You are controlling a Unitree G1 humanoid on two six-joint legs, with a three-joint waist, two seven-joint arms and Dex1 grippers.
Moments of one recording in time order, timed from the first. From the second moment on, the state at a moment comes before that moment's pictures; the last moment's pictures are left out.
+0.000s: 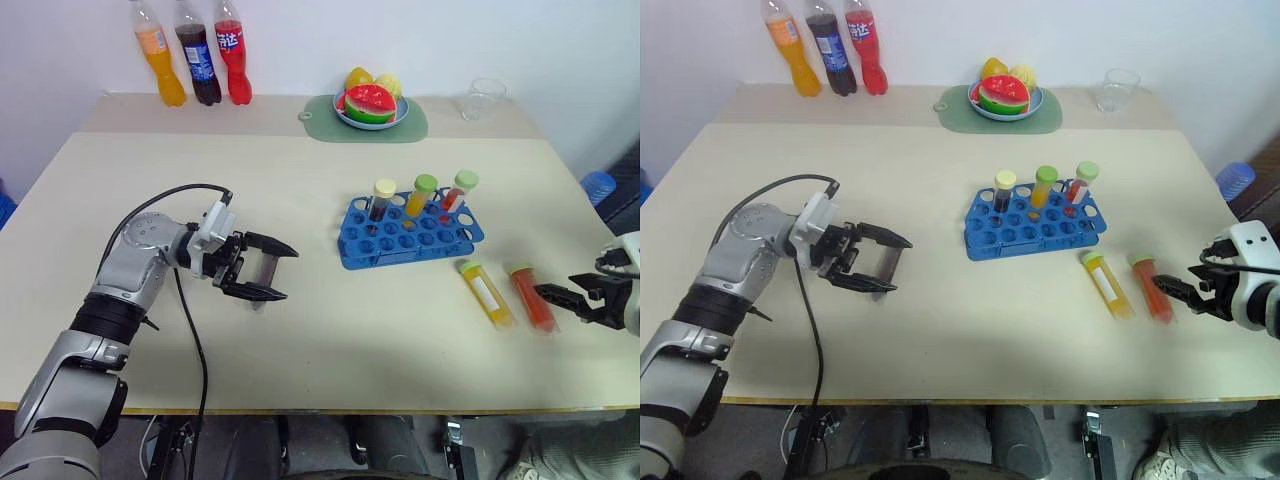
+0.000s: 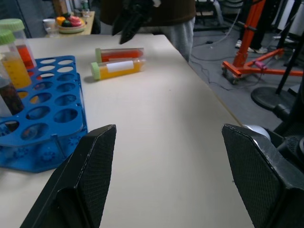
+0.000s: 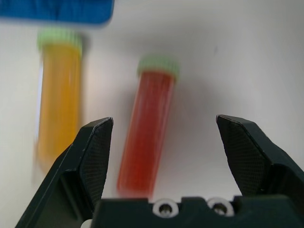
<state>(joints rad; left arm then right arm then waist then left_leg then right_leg) -0.65 0.71 -0.28 0.34 -0.62 -0.01 -1.61 -0.04 -1.05 -0.42 -0.02 0.50 0.97 0.74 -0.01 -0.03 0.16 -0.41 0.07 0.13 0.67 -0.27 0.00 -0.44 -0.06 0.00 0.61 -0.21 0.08</state>
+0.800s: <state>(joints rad) -0.55 0.74 -0.22 0.27 -0.62 0.04 -1.61 -0.45 -1.07 0.00 0.43 0.28 0.92 0.91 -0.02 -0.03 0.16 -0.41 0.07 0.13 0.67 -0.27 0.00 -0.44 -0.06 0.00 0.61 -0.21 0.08</state>
